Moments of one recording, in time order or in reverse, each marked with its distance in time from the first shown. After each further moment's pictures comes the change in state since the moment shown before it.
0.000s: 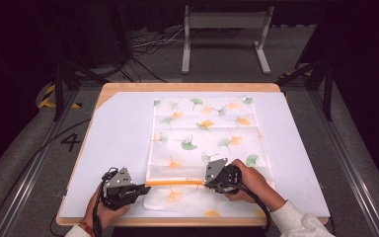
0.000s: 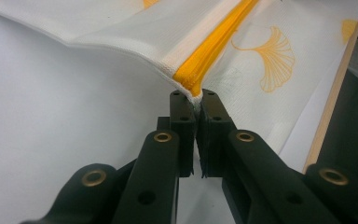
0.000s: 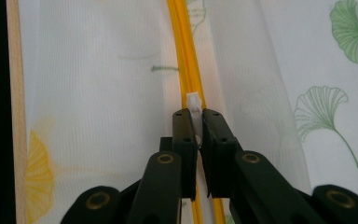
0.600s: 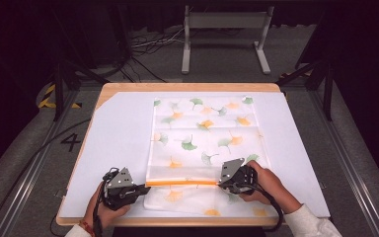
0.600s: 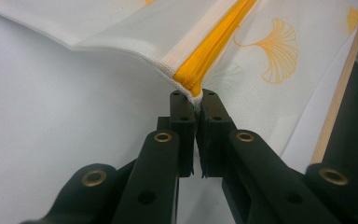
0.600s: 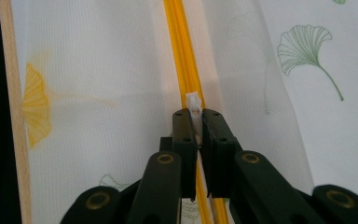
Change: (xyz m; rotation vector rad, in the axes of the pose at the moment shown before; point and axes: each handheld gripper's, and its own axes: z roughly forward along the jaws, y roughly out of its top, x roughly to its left) left arm 0.000 0.001 0.001 0.017 0.015 0.022; right arm -0.005 -0.034 -0.018 0.022 -0.009 0.045
